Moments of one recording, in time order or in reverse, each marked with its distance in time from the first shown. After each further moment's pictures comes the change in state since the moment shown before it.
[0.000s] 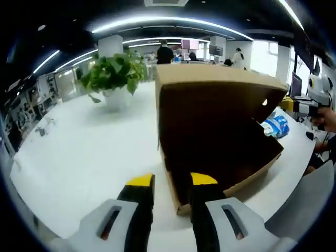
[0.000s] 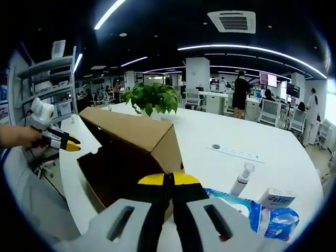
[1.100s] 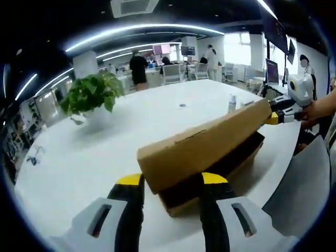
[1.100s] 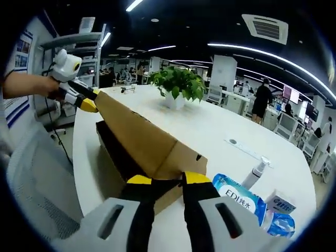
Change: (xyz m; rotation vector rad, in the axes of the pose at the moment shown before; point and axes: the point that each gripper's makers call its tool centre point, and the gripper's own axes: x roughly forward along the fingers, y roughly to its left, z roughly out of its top) left arm -0.011 -0.031 0.002 0.152 -0.005 -0.134; right arm -0.016 0.036 -0.051 -0.200 0.086 0.159
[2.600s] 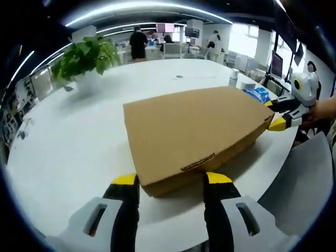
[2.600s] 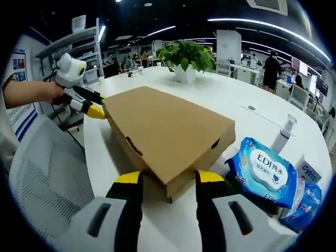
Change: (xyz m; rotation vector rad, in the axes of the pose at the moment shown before) left arm 0.034 -0.016 -0.073 -0.096 0.180 -0.050; right arm 0.018 0.036 -0.059 0.133 0.166 0.105
